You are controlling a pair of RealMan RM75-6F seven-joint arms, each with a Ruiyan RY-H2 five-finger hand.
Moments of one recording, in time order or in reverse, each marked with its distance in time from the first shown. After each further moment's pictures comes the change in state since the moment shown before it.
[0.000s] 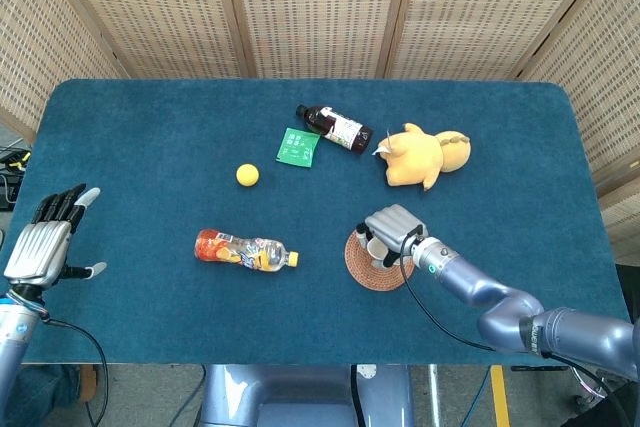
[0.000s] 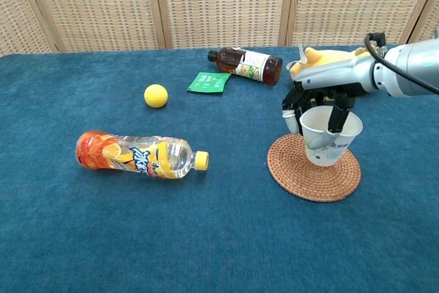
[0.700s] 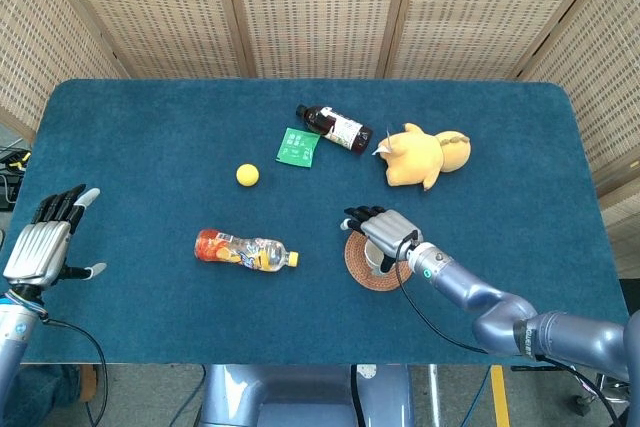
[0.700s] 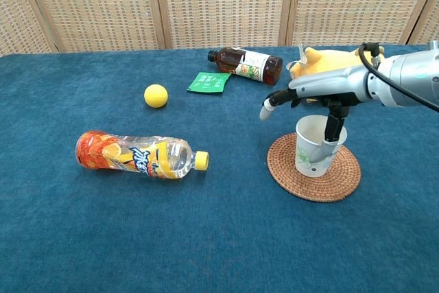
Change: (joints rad) left arm 0.002 0.007 -0.001 0.001 0.001 -0.006 -0.011; right arm -0.019 -0.032 0.007 0.003 -0.011 0.021 -0.019
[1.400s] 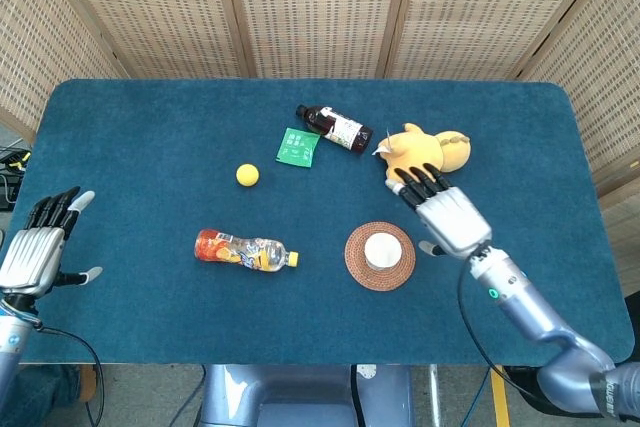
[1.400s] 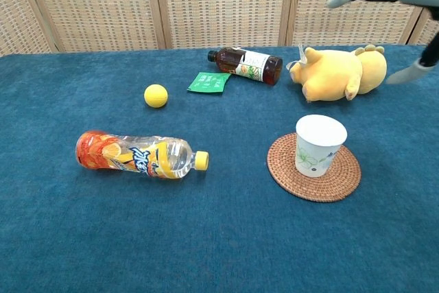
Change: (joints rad) left arm 0.046 -0.005 0.022 -0.007 0.085 0.089 -0.012; right arm -0.257 0.256 -0.040 -0.253 -0.179 0.555 -0.255
